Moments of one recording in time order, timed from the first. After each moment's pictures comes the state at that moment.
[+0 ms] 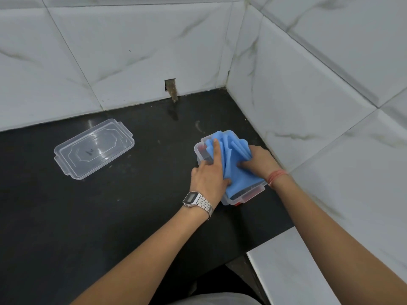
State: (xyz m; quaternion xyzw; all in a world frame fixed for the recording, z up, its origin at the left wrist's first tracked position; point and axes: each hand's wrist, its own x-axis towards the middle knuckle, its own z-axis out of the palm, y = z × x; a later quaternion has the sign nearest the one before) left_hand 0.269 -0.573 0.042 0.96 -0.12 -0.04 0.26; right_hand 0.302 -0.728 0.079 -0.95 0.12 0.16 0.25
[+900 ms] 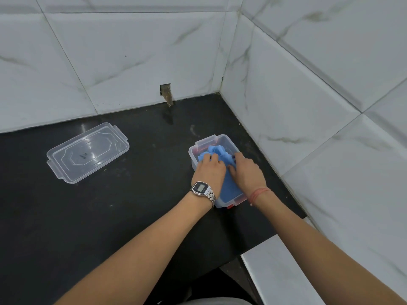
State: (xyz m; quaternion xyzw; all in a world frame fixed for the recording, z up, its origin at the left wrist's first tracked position) left_hand 0.288 -0.589 0.051 0.97 -0.23 -0.04 0.04; right_hand 0.286 -0.714 0.042 -0.98 0.09 0.04 0.14
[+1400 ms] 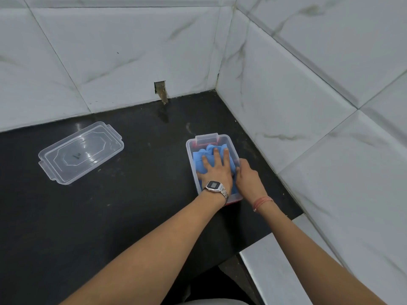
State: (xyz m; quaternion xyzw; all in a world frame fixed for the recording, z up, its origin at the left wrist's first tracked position) left_hand 0.288 -0.635 0.025 0.97 -0.10 -0.18 0.15; right_hand 0.261 -0.727 0.029 -0.94 0.16 0.07 0.31
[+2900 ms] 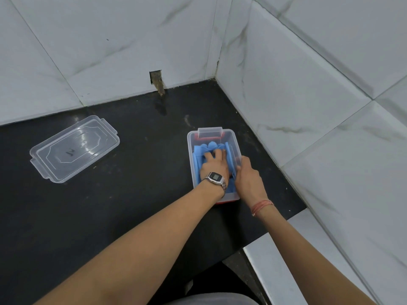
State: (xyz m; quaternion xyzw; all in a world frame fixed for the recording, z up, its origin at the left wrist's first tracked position) left_hand 0.306 -0.628 0.005 0.97 -0.17 -0.15 0.07; right_hand 0.253 -0.716 0.027 -0.94 0.18 0.07 0.27
